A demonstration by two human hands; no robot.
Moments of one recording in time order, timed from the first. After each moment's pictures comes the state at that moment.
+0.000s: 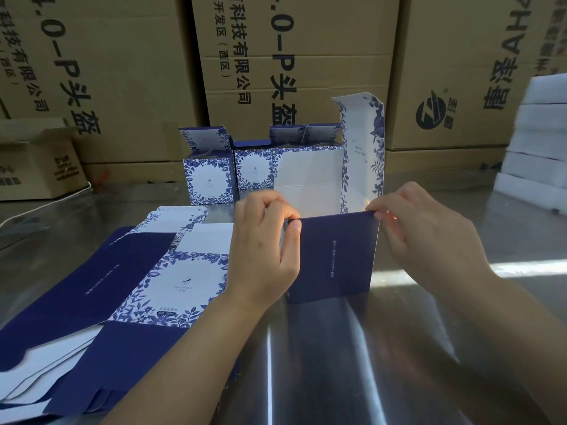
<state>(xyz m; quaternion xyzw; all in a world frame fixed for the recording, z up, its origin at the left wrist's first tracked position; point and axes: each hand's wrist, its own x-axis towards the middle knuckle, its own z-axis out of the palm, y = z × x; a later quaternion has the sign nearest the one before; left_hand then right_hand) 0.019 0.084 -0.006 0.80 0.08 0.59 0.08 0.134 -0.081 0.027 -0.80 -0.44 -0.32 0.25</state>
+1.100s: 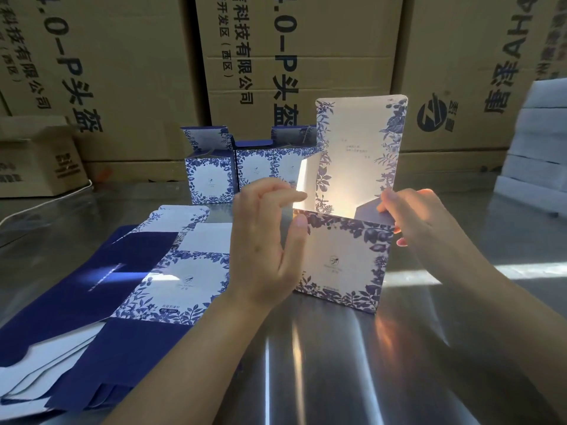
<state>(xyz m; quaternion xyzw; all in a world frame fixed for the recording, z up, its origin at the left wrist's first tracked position) 0.012 0.075 0.005 0.75 -0.01 0.65 0.12 0.154 -0.074 0.028 -0.77 -0.41 -0.07 0.48</state>
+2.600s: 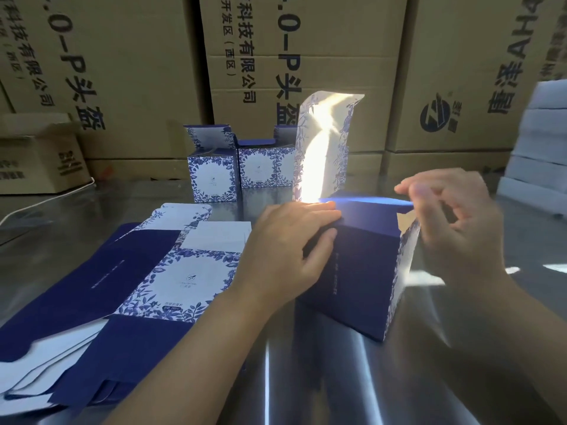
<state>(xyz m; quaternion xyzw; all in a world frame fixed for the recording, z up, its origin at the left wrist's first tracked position) 0.008 0.067 0.009 0.85 -0.01 0.52 0.06 0.148 -0.077 0.024 -0.59 -0.47 -0.35 0.56</state>
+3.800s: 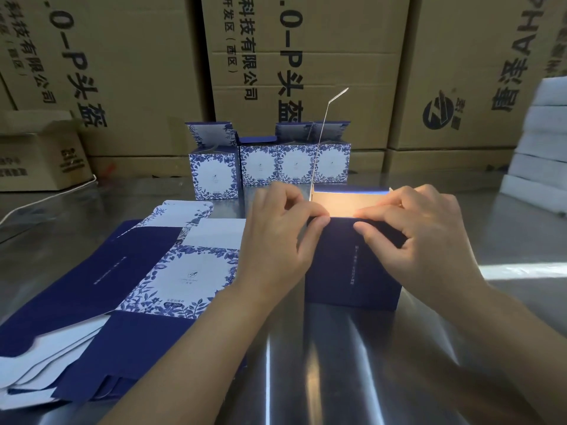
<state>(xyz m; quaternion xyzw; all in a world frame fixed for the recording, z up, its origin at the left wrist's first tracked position) 0.016 0.075 0.004 0.81 0.05 0.58 0.07 0.128 -0.070 0.018 -0.67 -0.52 -0.41 0.32</state>
